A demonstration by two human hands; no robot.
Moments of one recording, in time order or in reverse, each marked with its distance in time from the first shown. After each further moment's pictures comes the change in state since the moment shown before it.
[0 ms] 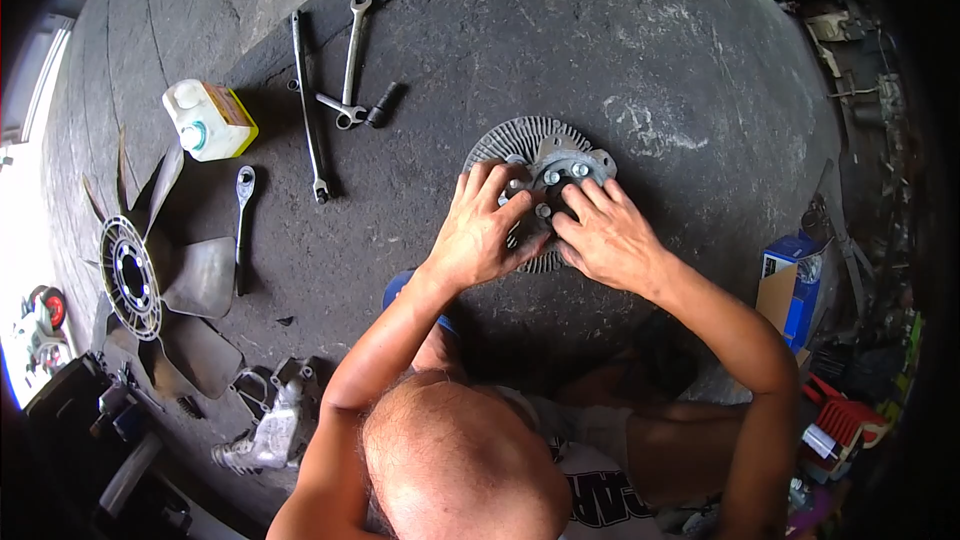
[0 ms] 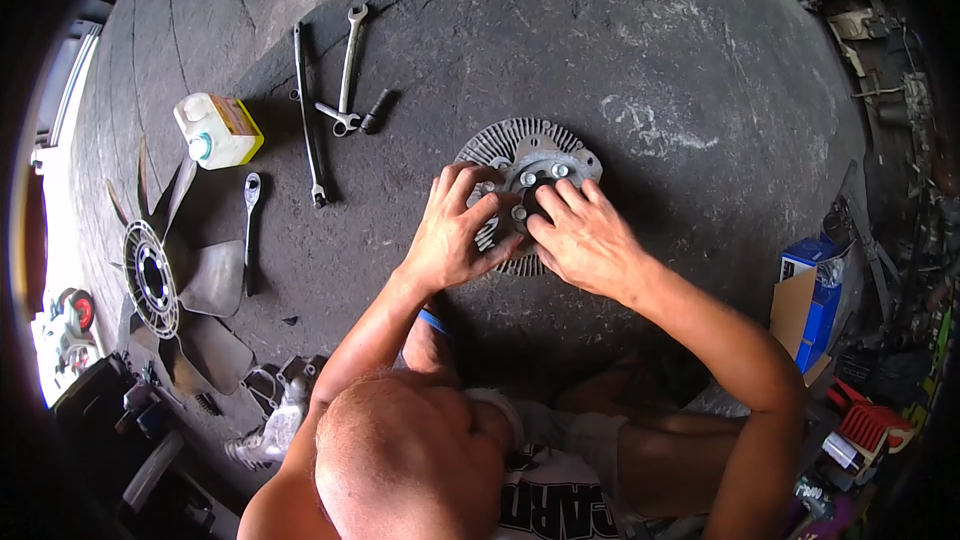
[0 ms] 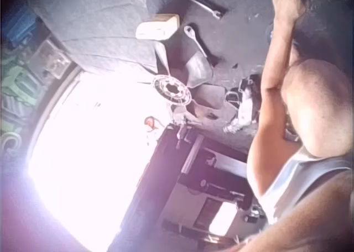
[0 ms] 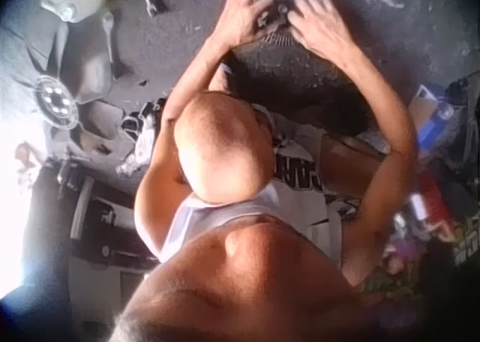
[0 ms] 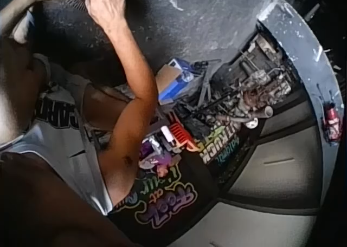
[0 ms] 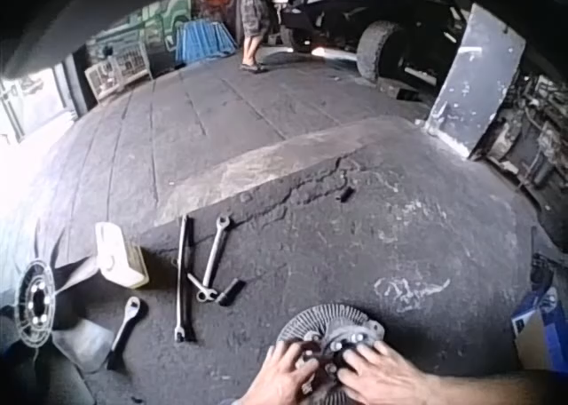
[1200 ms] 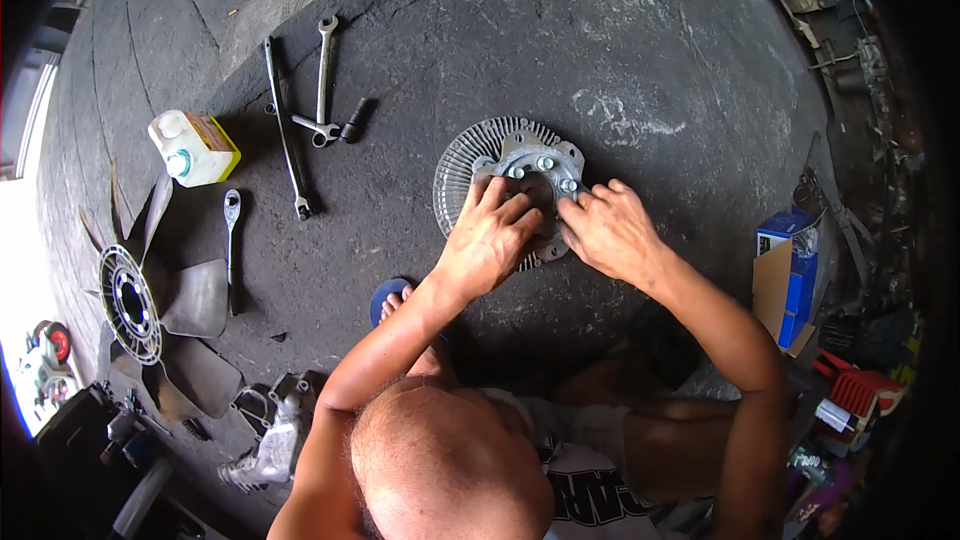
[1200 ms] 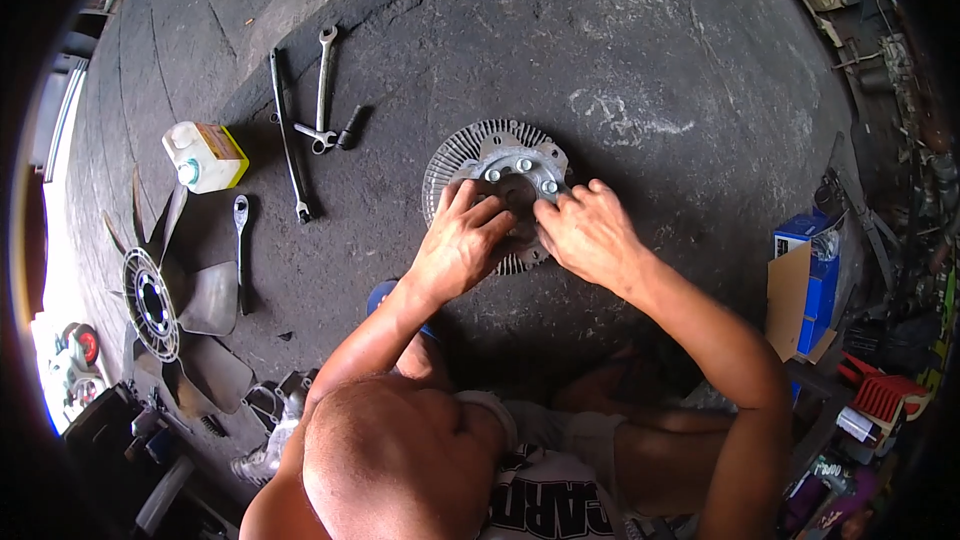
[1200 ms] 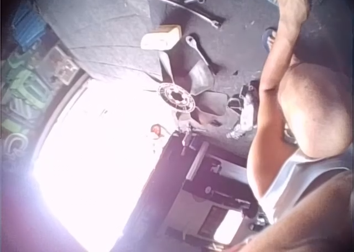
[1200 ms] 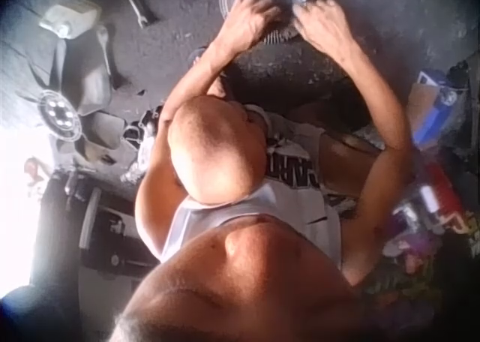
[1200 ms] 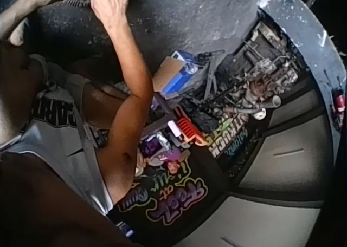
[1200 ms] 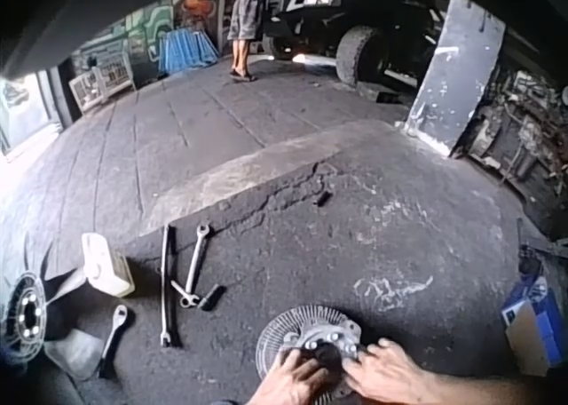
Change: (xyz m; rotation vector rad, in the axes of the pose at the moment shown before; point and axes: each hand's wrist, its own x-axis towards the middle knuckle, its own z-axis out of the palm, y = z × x) left_hand 0.006 0.018 0.028 0.278 -0.239 0.093; right_hand -0.027 0.011 0.004 -0.007 -0.078 0.242
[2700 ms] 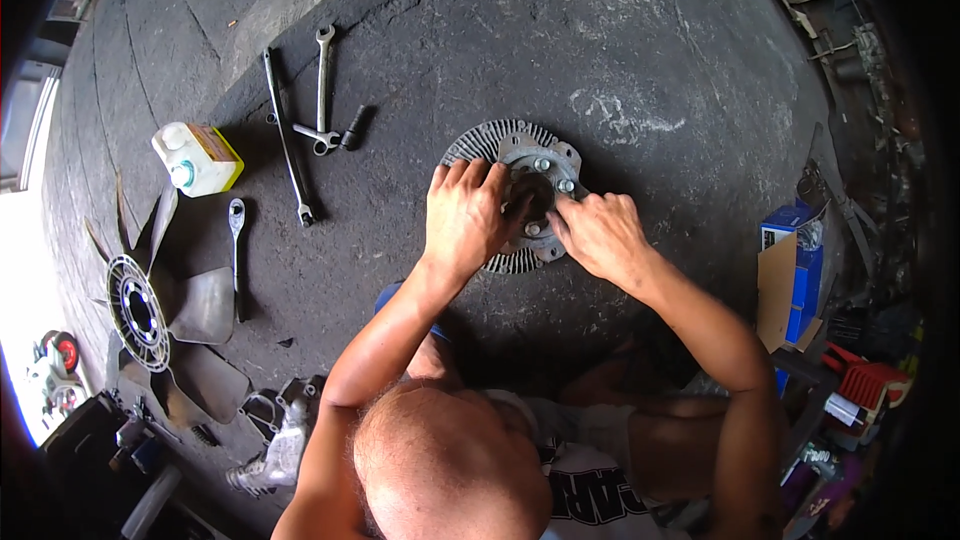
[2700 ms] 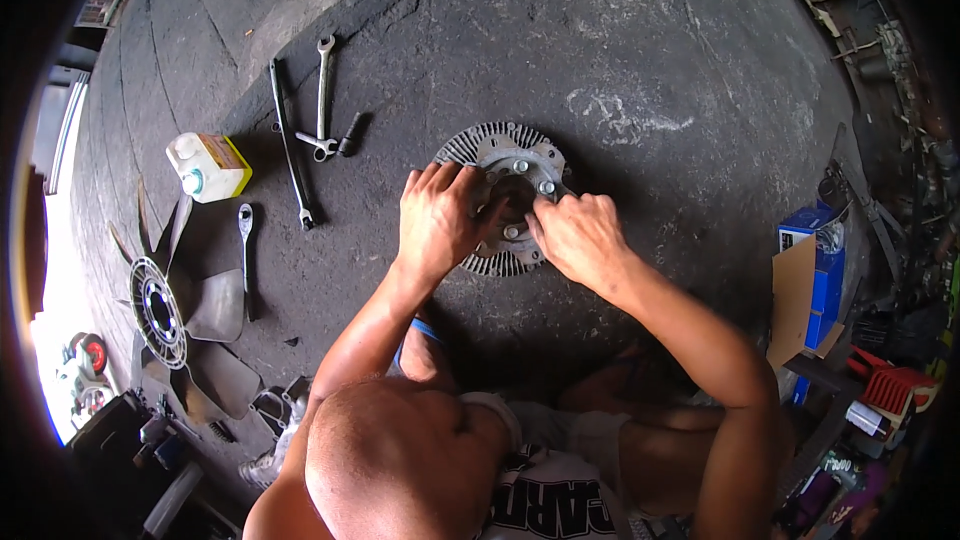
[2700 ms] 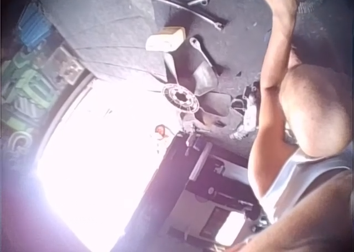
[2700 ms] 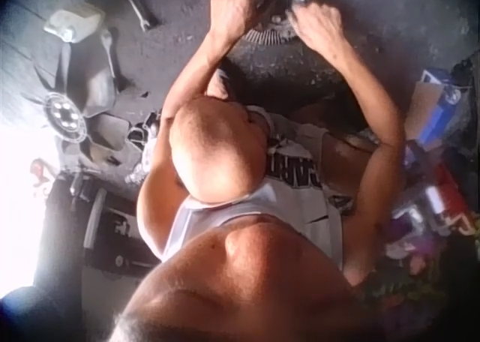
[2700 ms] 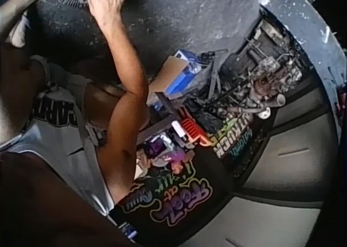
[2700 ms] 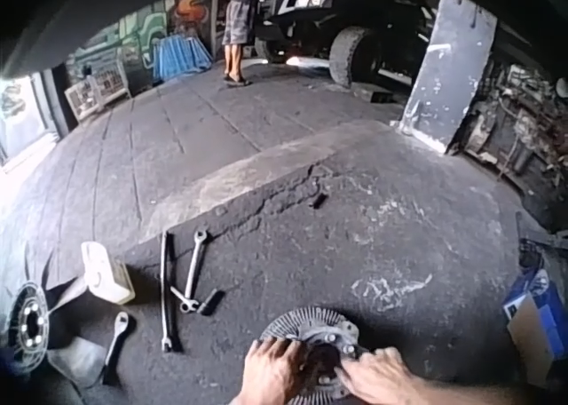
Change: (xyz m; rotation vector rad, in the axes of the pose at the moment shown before) left_hand 0.021 -0.009 -0.012 0.086 0.238 -0.207; right_hand 0.002 -0.011 0.004 0.098 0.085 0.176
